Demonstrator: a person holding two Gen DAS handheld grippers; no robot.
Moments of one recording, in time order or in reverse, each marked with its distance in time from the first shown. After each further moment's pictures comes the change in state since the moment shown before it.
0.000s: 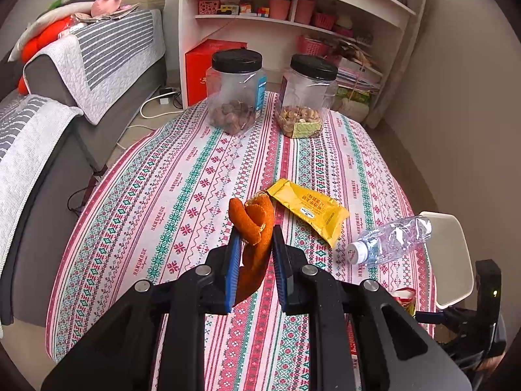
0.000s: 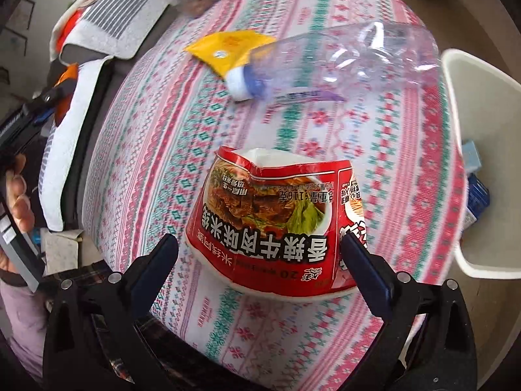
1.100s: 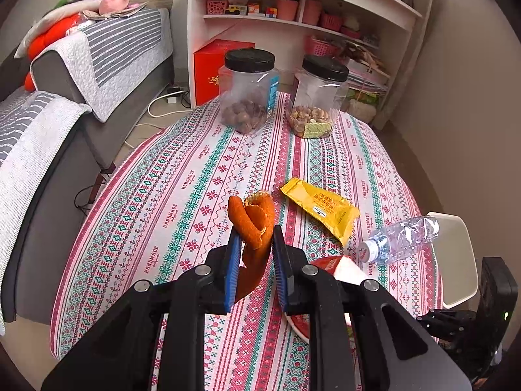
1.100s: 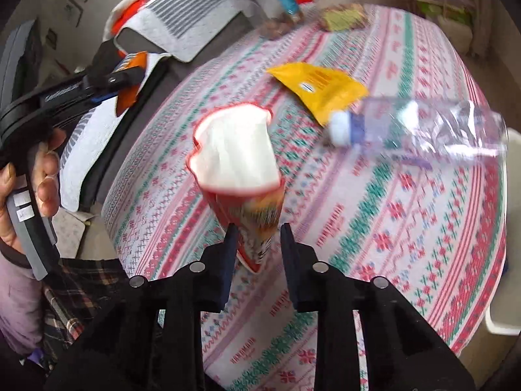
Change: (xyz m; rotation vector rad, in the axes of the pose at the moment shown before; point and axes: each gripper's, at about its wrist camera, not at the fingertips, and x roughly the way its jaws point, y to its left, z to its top) left arm -0.004 0.014 -0.003 -0.010 -0.006 0.019; right arm -0.002 0.074 0.015 -0.239 -0.174 0.095
